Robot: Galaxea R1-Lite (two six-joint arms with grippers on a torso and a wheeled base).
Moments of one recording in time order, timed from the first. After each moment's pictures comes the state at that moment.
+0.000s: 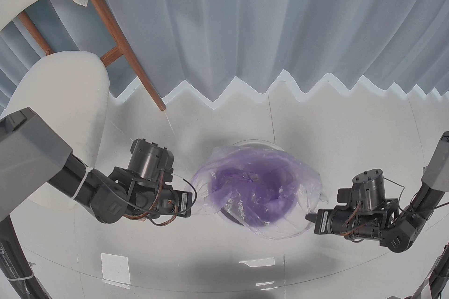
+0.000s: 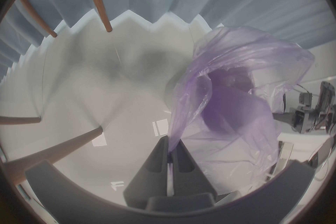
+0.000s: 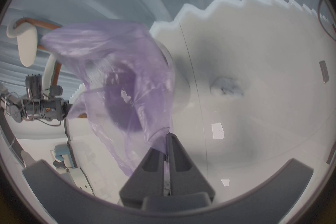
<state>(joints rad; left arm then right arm) -0.49 2.02 -0.87 -0.34 0.00 -0.27 0.47 1.96 -0.38 -0.89 0.09 0.47</state>
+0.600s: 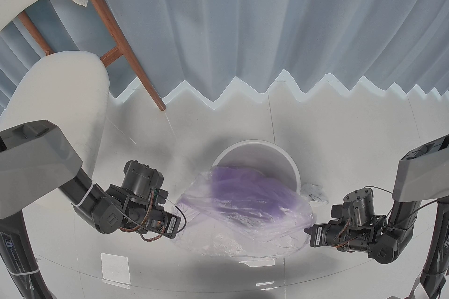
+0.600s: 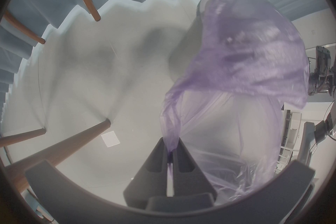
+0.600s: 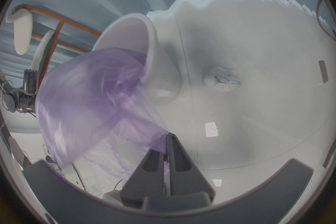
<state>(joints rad) -0.43 2.09 -0.75 -0.41 -0.05 -0.03 0.46 2.18 -0.29 -1.14 0.07 0.42</state>
